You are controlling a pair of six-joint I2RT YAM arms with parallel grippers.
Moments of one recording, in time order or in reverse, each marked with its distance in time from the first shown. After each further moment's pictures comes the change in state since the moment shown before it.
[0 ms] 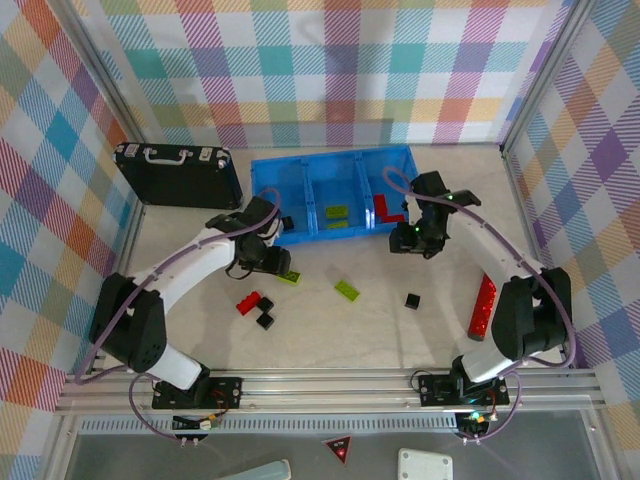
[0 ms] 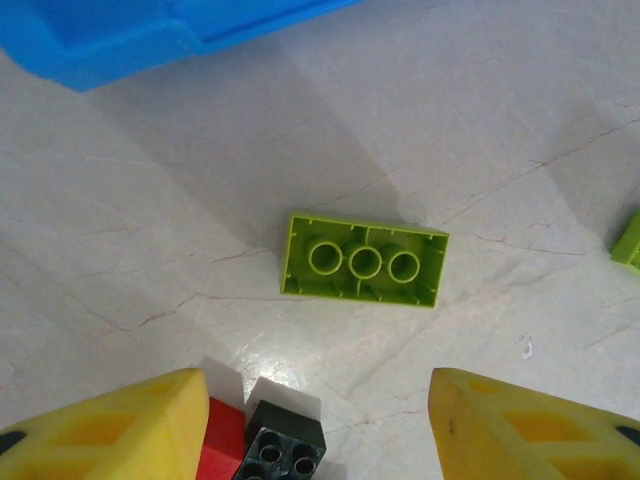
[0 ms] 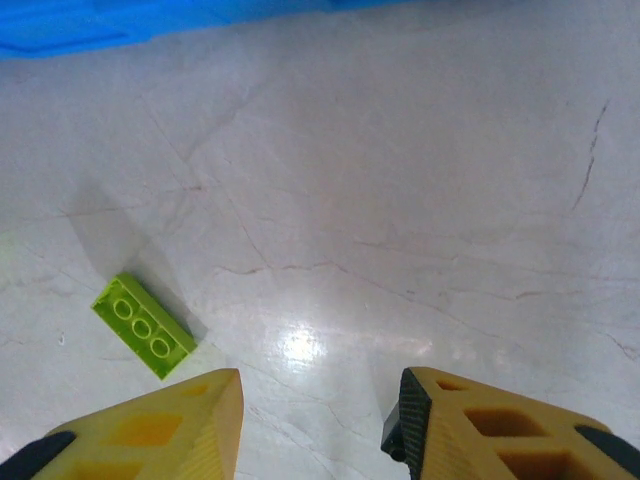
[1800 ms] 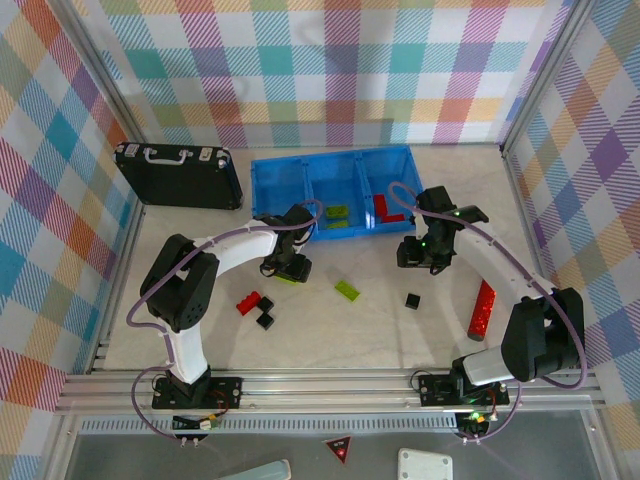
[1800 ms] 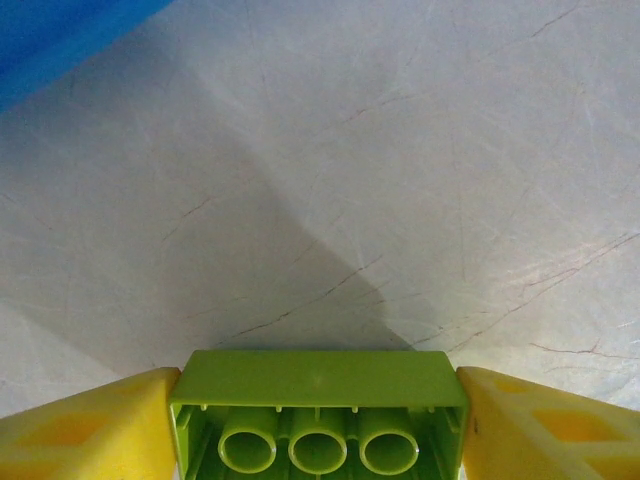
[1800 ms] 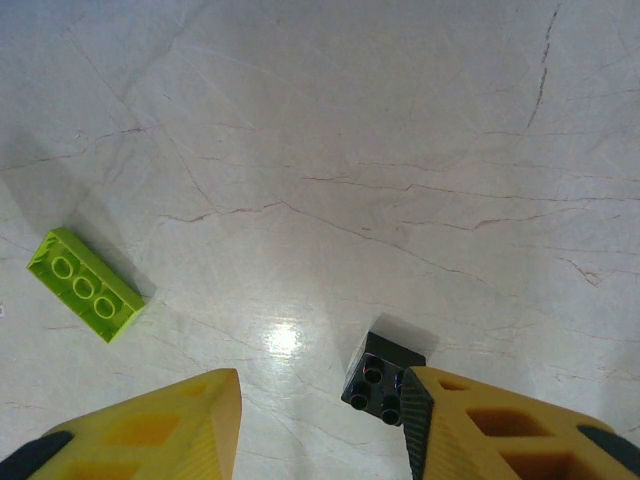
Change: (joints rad) left arm -0.098 0.315 0.113 0.045 -0.101 0.060; right arm 0.000 -0.109 -0.123 -0.001 0.050 0.008
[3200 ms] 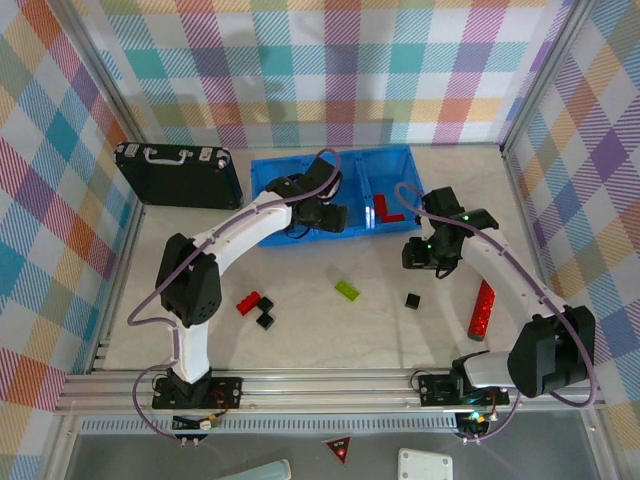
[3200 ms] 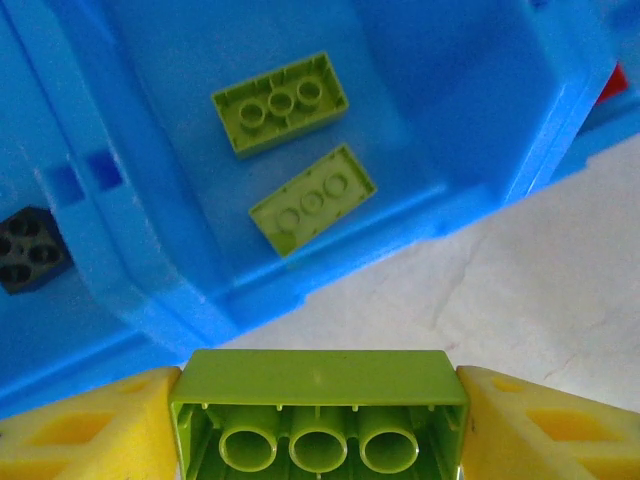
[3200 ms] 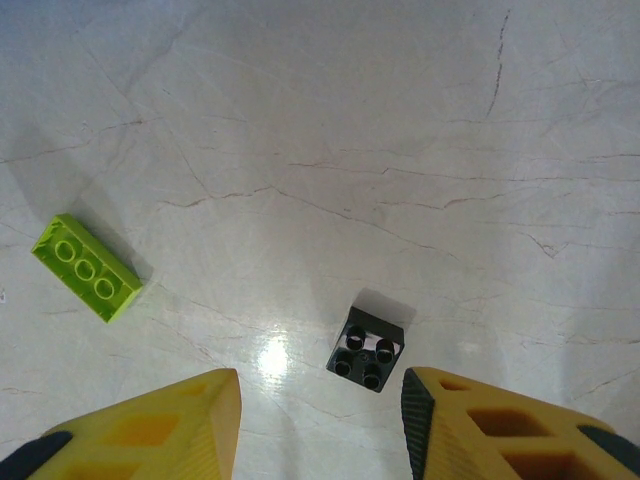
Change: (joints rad) left arm -0.072 0.085 0.491 -0.019 -0.013 -0.156; right arm 0.000 -0.083 0.000 -0.051 0.034 -0.001
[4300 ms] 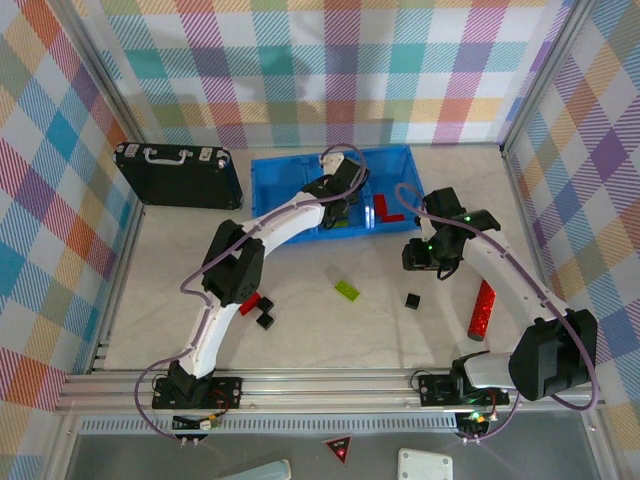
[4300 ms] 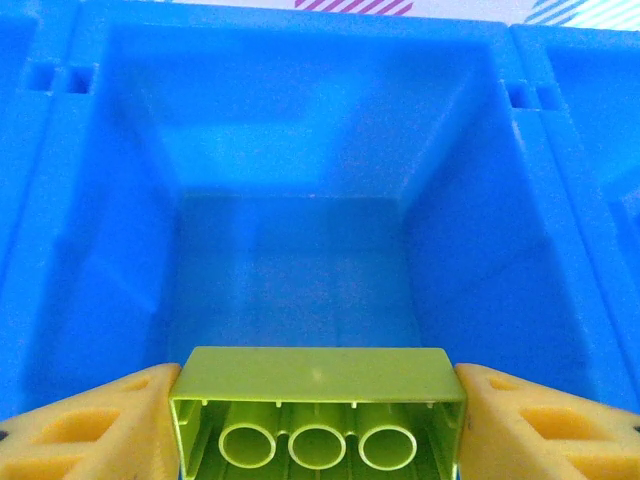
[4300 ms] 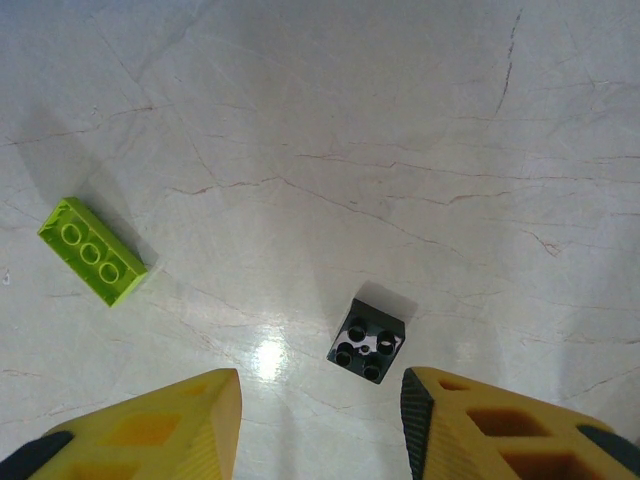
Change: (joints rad) left arm -0.027 0.356 0.245 0.337 -0.447 -0.227; right arm 0.000 -0.015 0.000 -0.012 -0.013 -0.034
